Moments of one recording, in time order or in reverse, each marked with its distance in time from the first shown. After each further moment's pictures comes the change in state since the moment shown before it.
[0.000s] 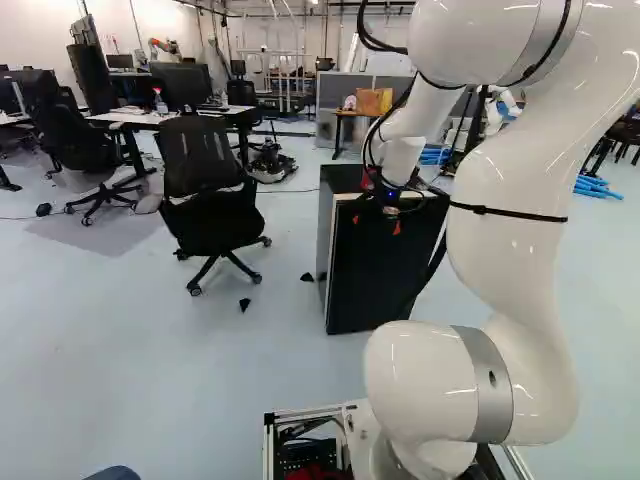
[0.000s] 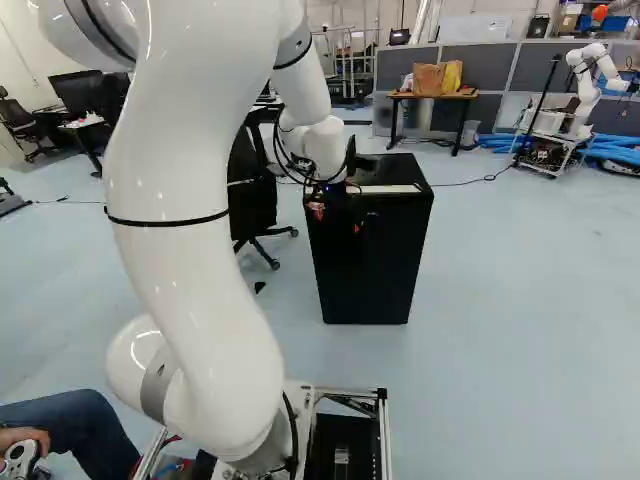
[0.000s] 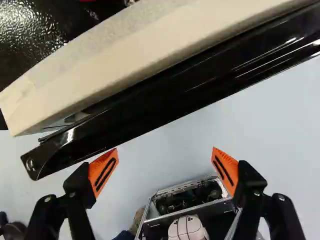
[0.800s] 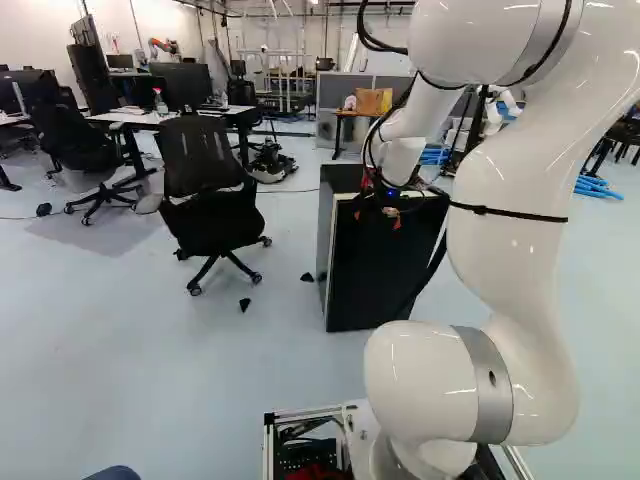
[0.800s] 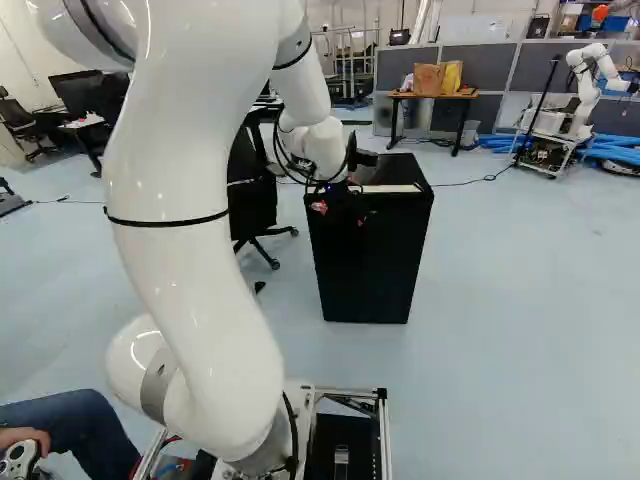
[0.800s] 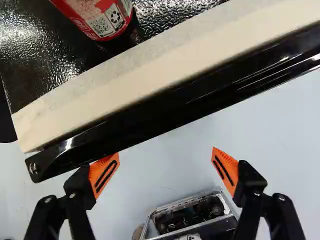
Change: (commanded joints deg) arm -0.1 0.7 0.9 0.0 5.4 0.0
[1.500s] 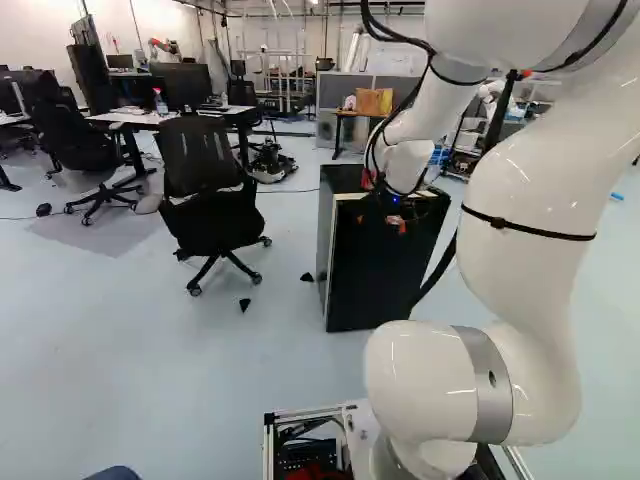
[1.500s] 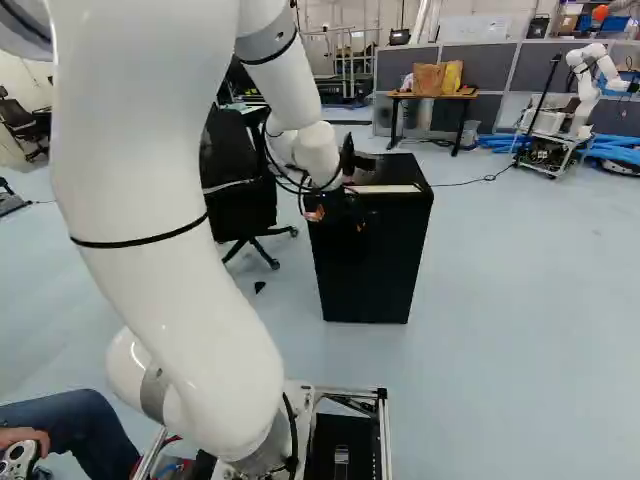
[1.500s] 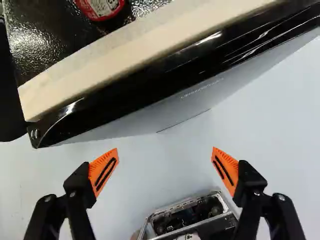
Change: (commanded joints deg) arm -0.3 8.3 10.2 0.0 7.3 0.0
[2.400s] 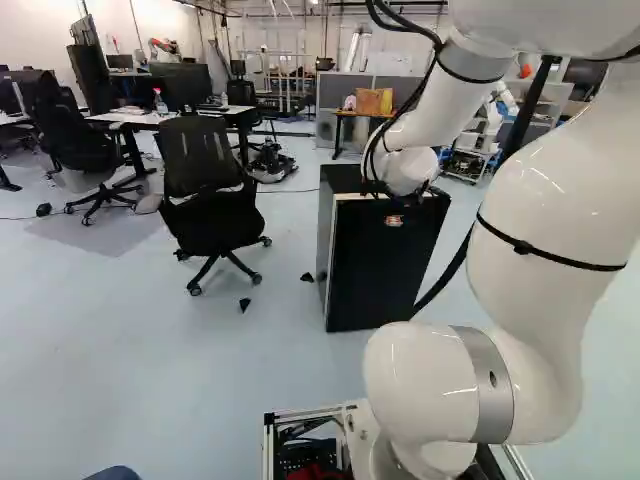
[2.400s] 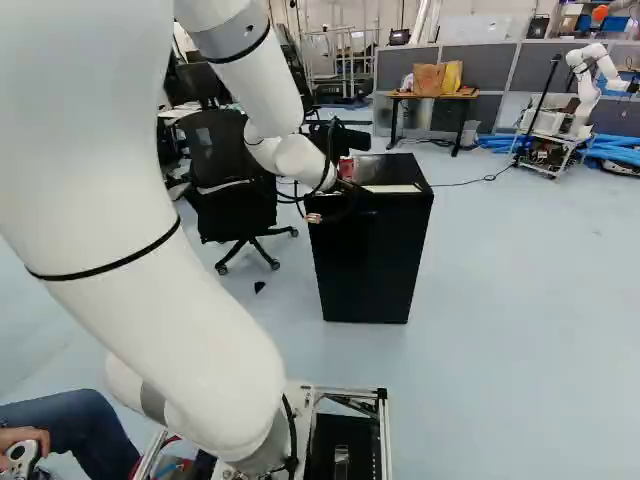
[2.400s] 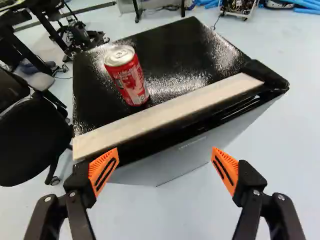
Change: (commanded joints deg) arm 1.6 7.0 7.8 -0.4 27.0 0.0
